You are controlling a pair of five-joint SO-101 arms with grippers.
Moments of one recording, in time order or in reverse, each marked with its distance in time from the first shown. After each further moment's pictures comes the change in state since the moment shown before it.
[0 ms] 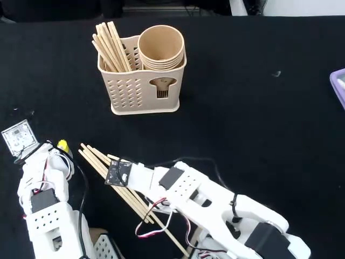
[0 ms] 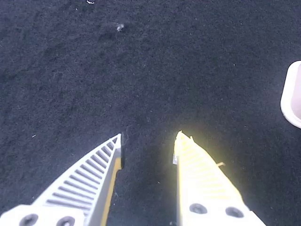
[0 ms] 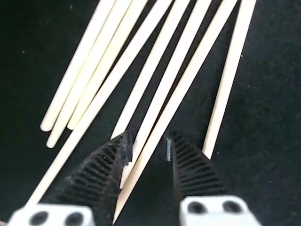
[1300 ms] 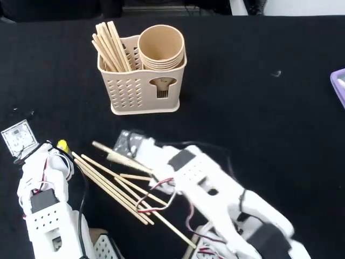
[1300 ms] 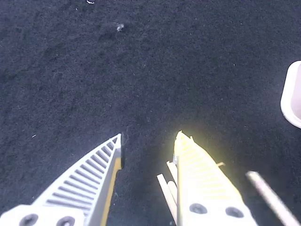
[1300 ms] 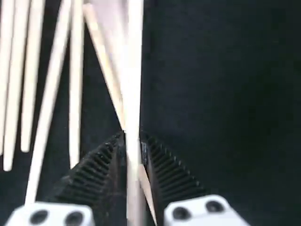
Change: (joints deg) left arm 0.0 0.0 0.0 0.0 0.0; right arm 11.8 -3.3 -7.1 2.5 -1.1
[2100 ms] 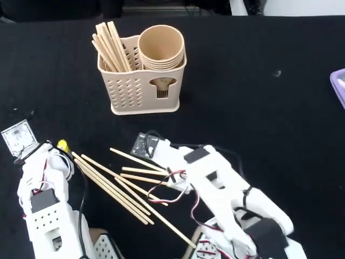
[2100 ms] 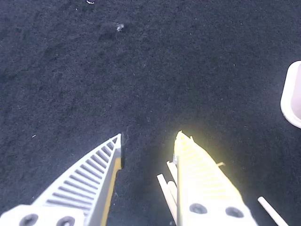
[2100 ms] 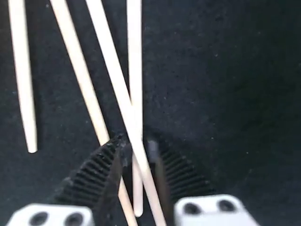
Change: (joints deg) left arm 0.0 0.0 0.0 0.0 0.0; right arm 9.3 6.3 5.4 -6.0 12.3
